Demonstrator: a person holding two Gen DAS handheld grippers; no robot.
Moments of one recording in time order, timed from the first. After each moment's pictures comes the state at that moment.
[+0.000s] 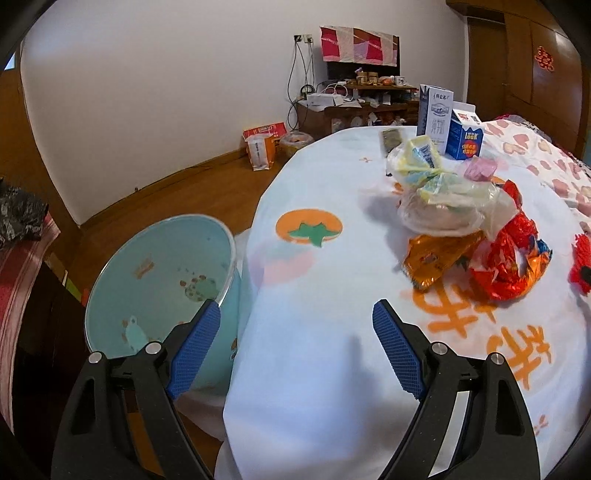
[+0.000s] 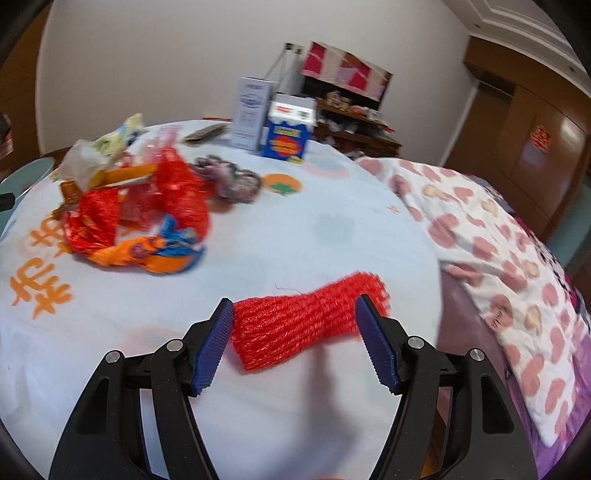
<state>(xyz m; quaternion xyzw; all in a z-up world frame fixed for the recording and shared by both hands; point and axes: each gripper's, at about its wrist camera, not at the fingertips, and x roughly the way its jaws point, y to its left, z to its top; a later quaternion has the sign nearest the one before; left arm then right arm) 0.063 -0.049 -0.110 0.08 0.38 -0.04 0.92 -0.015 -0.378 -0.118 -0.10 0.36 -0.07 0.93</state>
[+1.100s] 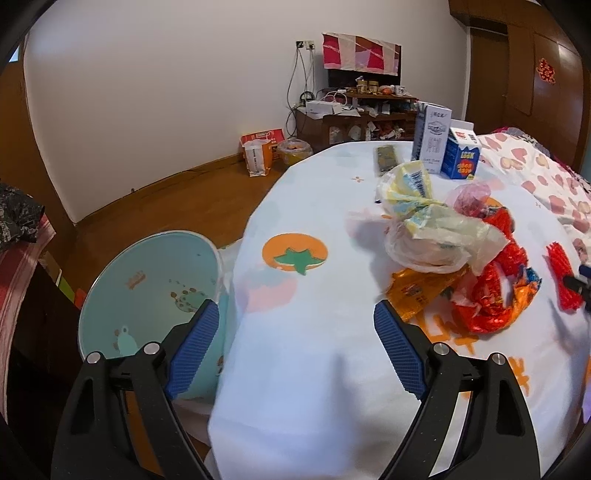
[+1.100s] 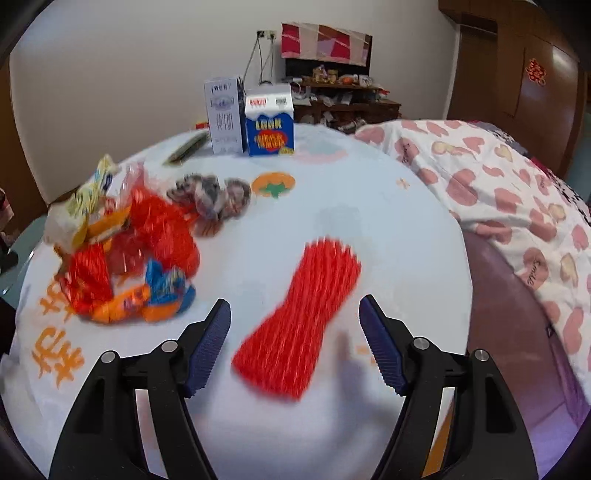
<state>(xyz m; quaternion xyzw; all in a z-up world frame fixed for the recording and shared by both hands) 0.072 -0.063 -0.092 0.06 0.37 -0.05 0.93 0.014 -0.403 -0.115 0.02 0.39 -0.05 0.92</state>
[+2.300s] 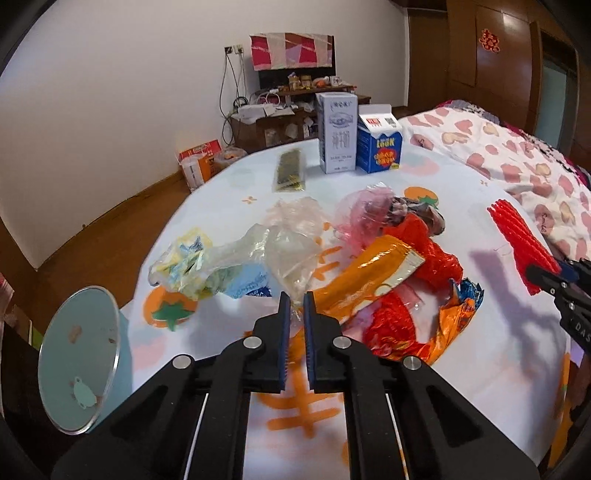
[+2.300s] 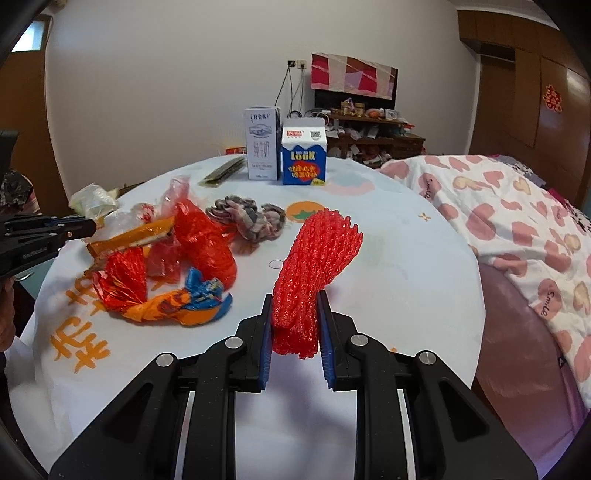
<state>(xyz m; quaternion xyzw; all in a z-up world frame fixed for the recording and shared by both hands) 0.090 -0.158 -0.086 0.10 0.36 -0.15 0.91 -0.002 -0.390 -0.103 0.00 0.32 0.00 0.95</state>
